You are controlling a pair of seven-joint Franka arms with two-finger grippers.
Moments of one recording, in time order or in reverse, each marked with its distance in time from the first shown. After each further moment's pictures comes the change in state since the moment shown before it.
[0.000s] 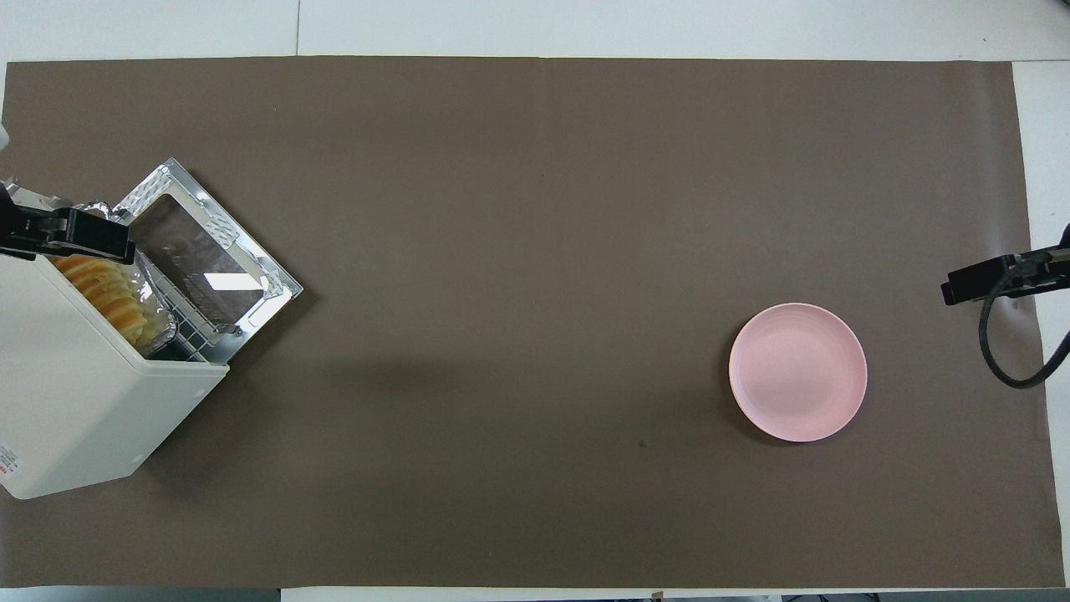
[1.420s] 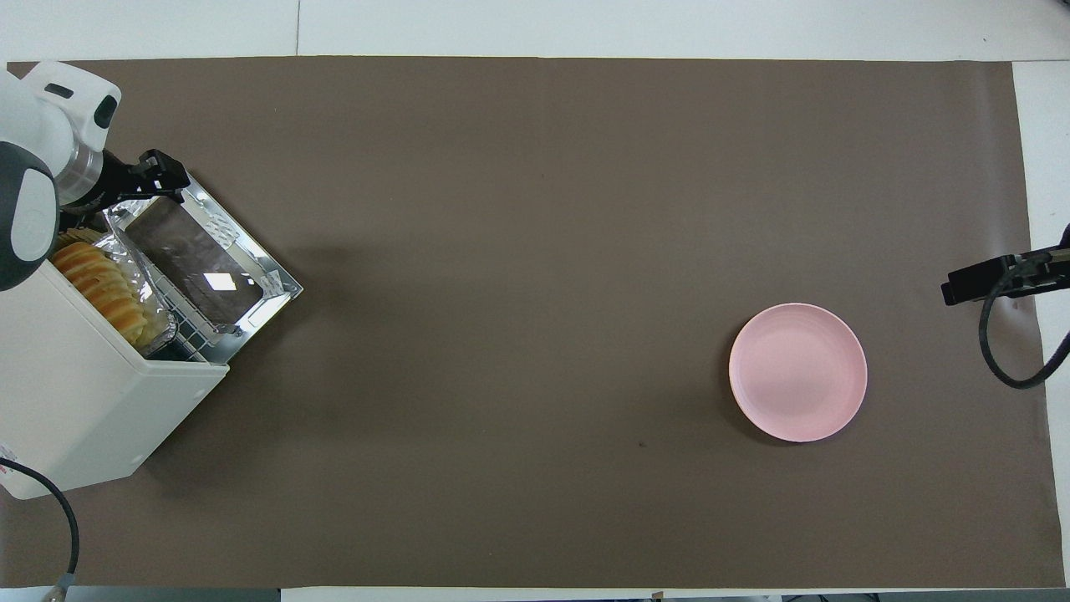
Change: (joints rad) left arm 0.020 0.255 0.018 -0.099 0.175 0.374 -0.537; right arm 0.000 0.000 0.000 0.000 0.000 0.000 0.000
